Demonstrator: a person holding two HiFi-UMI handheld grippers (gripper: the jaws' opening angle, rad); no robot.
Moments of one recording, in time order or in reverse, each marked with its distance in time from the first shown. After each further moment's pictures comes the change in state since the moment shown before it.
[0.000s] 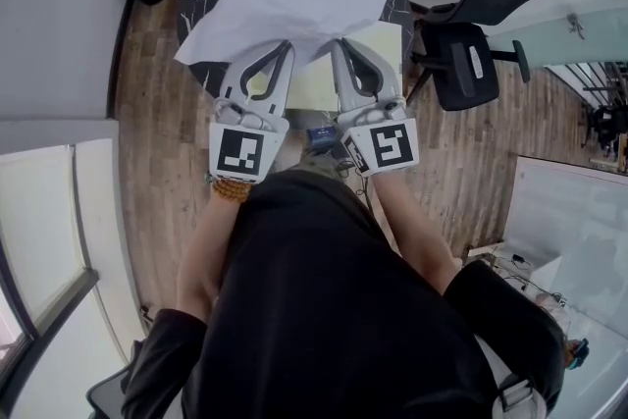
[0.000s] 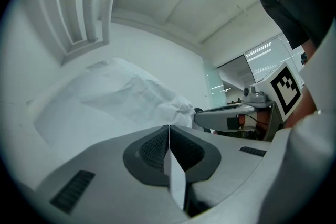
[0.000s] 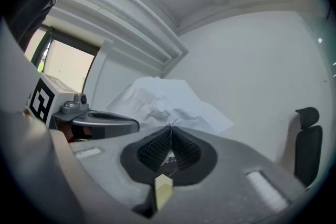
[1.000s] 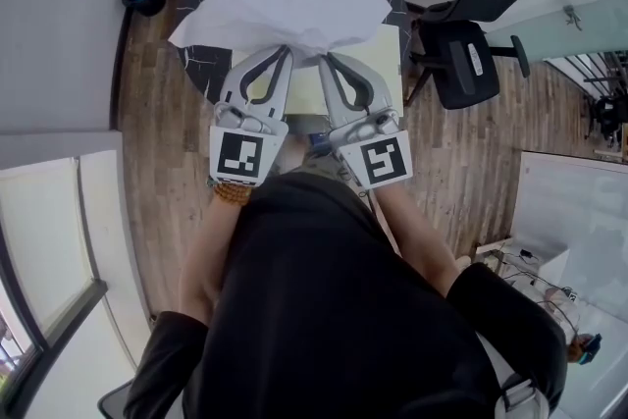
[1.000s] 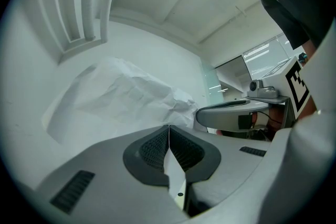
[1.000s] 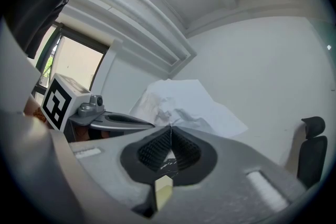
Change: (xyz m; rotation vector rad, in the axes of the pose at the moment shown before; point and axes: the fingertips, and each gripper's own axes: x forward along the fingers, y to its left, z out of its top) left arm 0.005 -0.001 -0.001 -0.004 0.008 -0.033; right arm -0.005 0.026 0.009 -0.063 0.007 0.053
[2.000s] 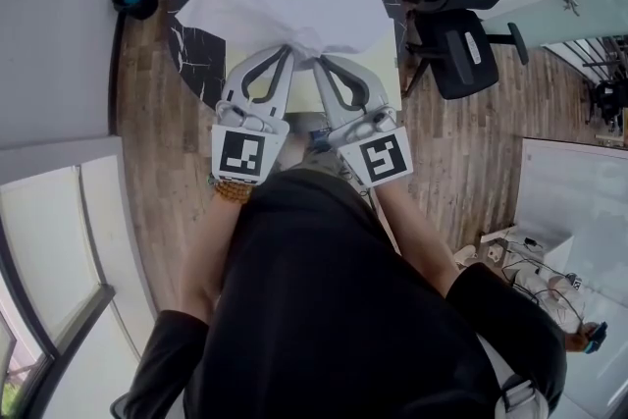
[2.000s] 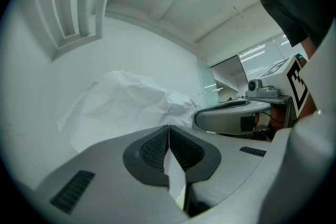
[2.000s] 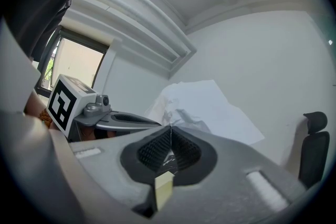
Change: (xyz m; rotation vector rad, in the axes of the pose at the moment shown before) left arm 0.016 -0.008 -0.009 0.006 0.018 -0.052; right arm 0.000 -0.004 -0.015 0.024 0.030 0.026
